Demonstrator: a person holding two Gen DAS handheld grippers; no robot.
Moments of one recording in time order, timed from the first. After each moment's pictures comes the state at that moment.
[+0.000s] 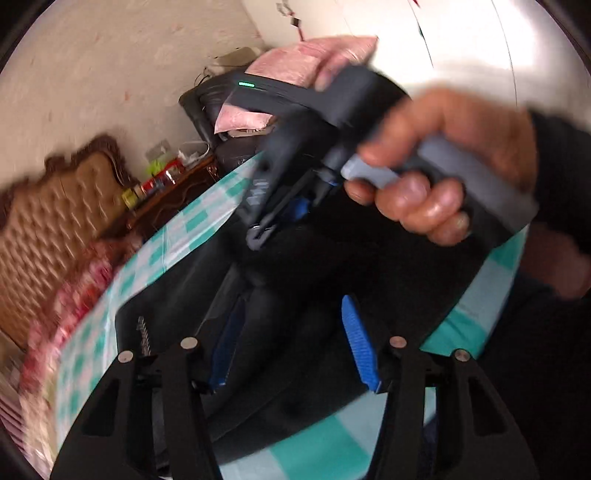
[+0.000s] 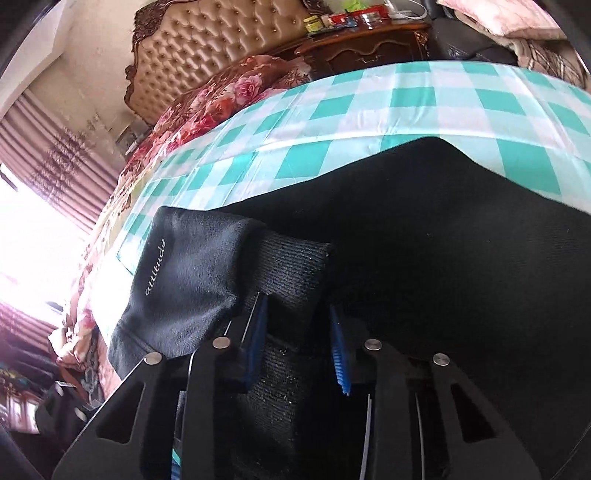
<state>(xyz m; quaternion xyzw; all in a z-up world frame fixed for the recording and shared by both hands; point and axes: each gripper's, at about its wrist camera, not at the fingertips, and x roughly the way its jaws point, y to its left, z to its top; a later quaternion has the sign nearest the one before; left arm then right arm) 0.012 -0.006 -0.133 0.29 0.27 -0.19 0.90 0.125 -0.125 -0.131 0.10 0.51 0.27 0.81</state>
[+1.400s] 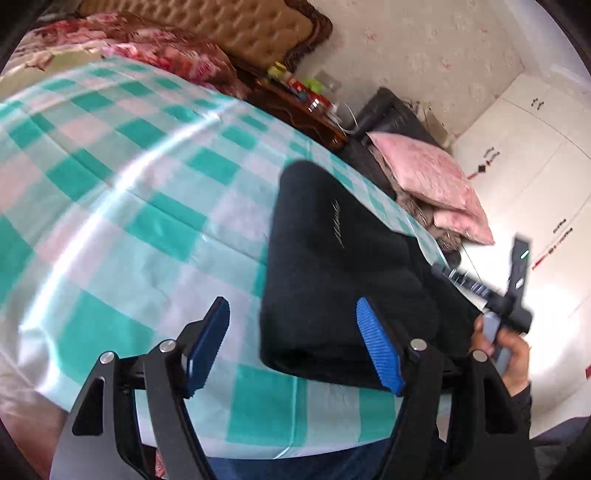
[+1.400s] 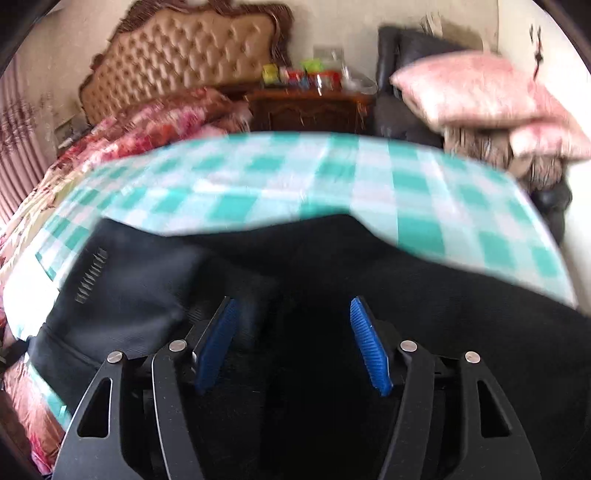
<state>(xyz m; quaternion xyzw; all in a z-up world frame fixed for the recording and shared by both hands) 0.018 0.265 -0.159 -0.30 0.36 -0.10 0.88 0.090 -0.115 -0.078 -0.04 0.39 0.13 0.91</state>
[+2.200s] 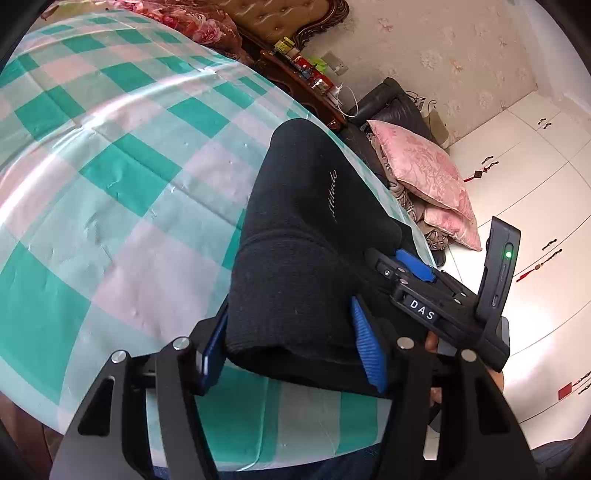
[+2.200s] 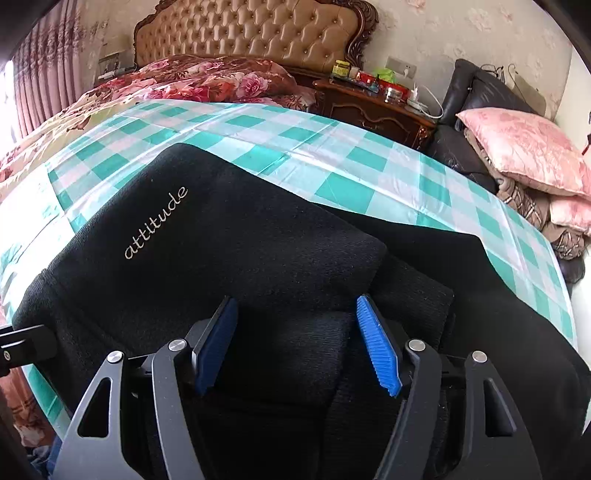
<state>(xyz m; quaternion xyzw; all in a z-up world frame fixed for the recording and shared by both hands) 0.042 0.244 -0.190 -0.35 0.39 -0.13 0.84 0.078 -0.008 -0.136 -0.17 0.40 0.16 0.89</state>
